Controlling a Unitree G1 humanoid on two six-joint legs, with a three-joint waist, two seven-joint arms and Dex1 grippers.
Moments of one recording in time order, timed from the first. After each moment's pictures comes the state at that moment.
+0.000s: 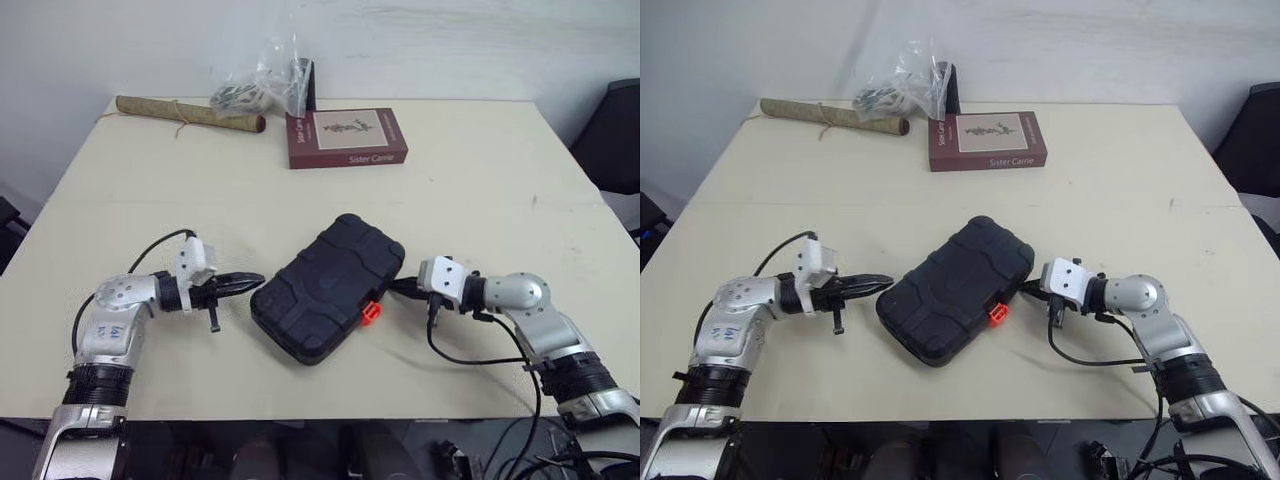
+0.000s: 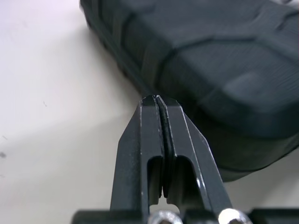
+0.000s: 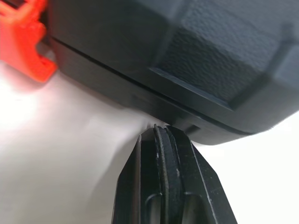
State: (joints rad) left arm -0.38 0.61 0.12 0.21 -0.39 0.06 -1.18; right arm -0.46 -0.70 0.21 0.32 0.09 -0.18 1.00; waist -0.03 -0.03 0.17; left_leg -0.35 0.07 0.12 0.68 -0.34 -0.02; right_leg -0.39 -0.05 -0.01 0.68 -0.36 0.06
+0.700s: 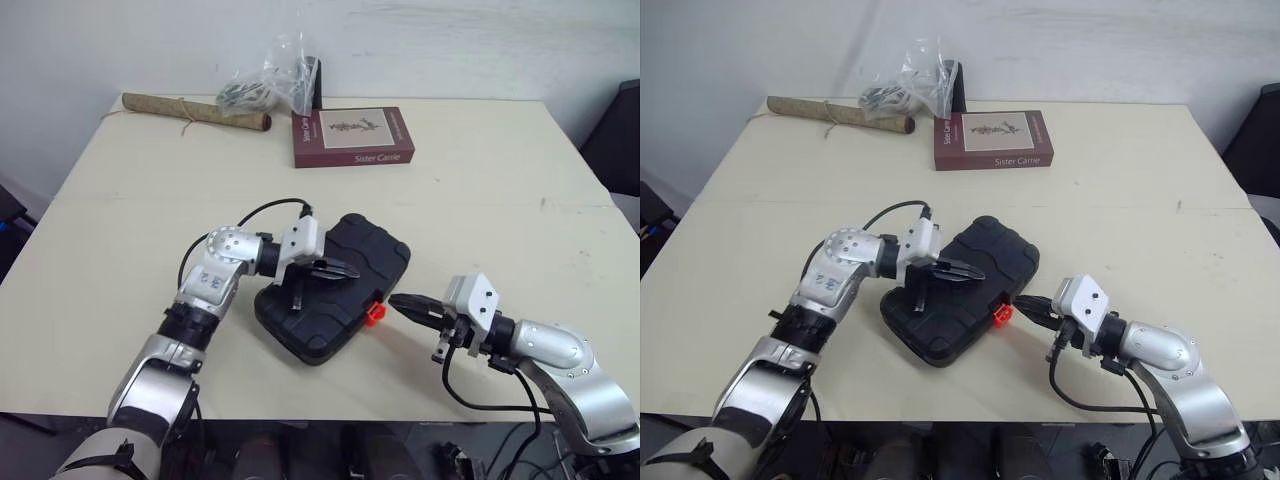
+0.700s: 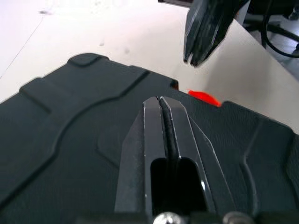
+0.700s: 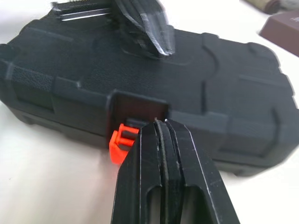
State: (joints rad) left arm -0.79 0.36 -0.27 0.40 -0.20 0.01 -1.23; right arm -0.02 -0.69 0.02 -0.44 0.35 0.26 0.81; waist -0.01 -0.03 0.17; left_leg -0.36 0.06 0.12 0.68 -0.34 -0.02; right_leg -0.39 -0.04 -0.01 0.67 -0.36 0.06
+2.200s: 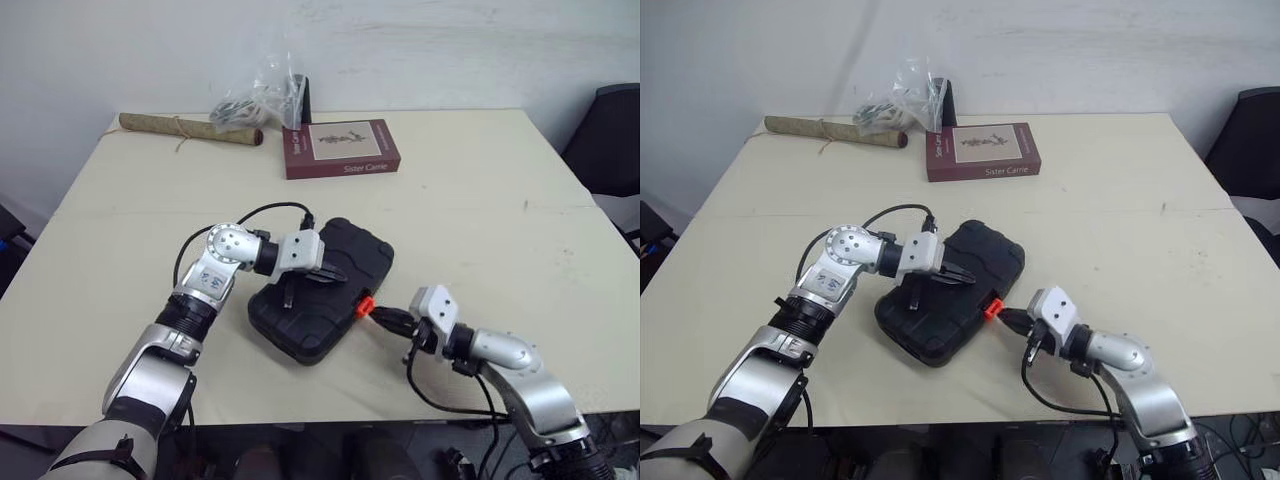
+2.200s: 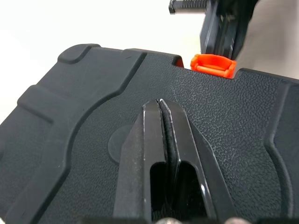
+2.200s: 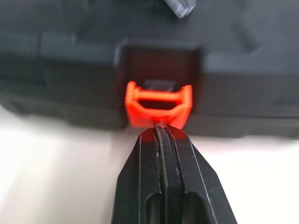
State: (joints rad) left arm -0.80 0.40 -0.32 0.52 -0.07 -0.18 -1.21; right arm -0.09 -0.53 0.09 -0.32 0.28 0.28 0.82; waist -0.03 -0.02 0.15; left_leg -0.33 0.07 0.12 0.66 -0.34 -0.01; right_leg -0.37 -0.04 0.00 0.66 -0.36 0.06
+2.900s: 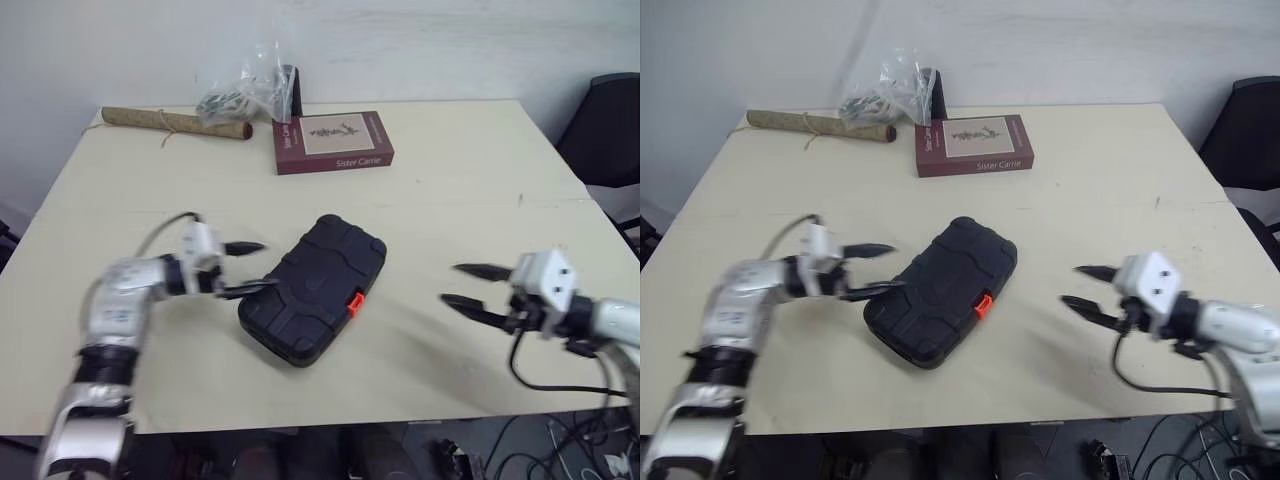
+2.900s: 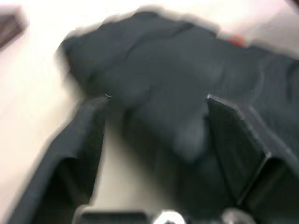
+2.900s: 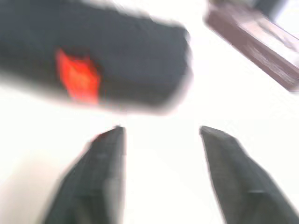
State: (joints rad) left arm -0.42 0.72 0.12 0.31 -0.34 0.06 -1.13; right arm 0.02 -0.92 -0.34 -0.27 0.37 0.16 1.04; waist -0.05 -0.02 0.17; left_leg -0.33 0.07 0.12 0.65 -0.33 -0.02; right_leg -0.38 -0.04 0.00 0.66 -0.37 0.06
